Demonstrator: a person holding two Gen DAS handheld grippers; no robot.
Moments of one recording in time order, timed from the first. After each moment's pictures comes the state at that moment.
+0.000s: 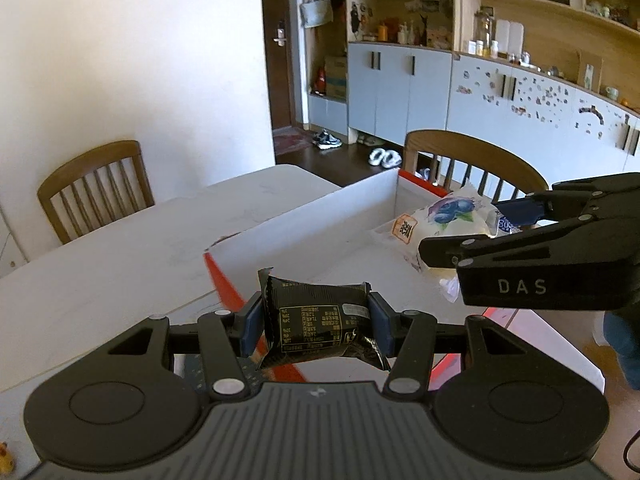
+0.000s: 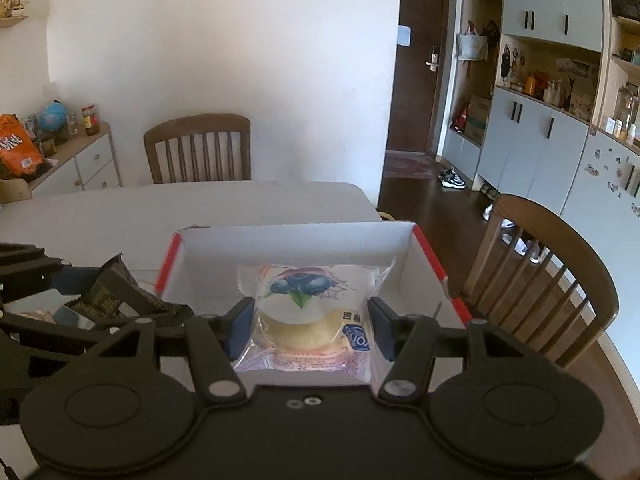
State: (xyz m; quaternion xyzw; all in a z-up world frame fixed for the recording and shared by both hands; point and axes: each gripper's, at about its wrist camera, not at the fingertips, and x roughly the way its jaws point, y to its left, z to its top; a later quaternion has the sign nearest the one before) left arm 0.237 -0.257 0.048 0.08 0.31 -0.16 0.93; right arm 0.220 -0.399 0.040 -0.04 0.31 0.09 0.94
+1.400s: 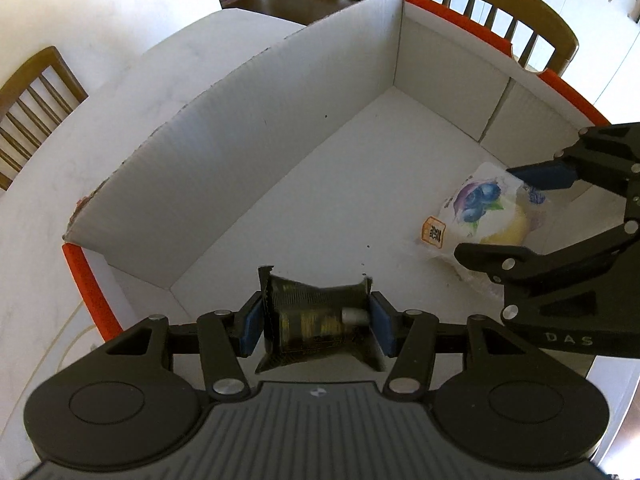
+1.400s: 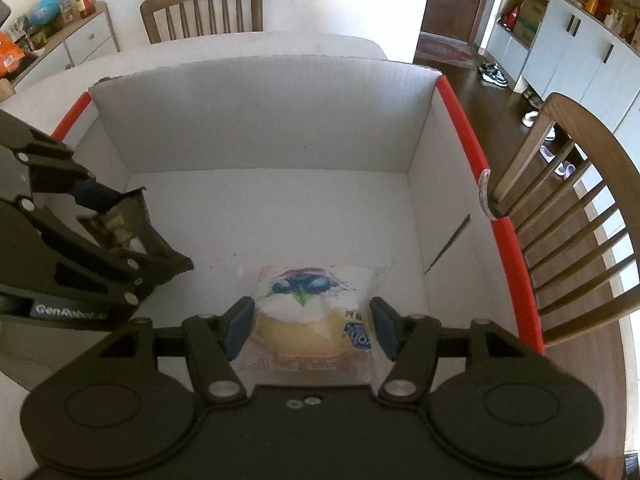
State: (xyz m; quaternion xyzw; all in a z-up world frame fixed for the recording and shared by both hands) left arm 0.361 -0.319 -0.041 0.18 0.54 -0.18 0.80; right arm 0.297 -0.425 -0.062 -0.08 0.50 0.13 0.86
